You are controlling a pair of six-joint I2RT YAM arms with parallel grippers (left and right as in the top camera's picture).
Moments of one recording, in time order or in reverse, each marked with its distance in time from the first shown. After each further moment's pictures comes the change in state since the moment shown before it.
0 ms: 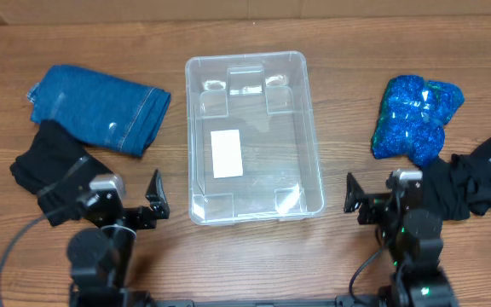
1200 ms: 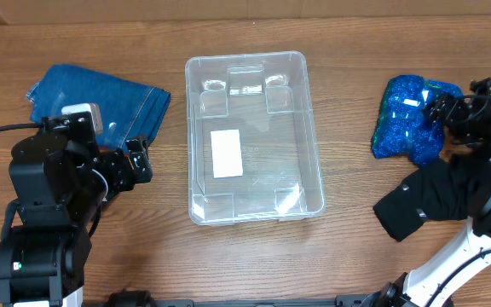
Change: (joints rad) left arm 0.000 0.608 0.861 -0.642 0.018 0.014; right arm -0.668 1.697 1.250 -0.360 -0.434 -0.150
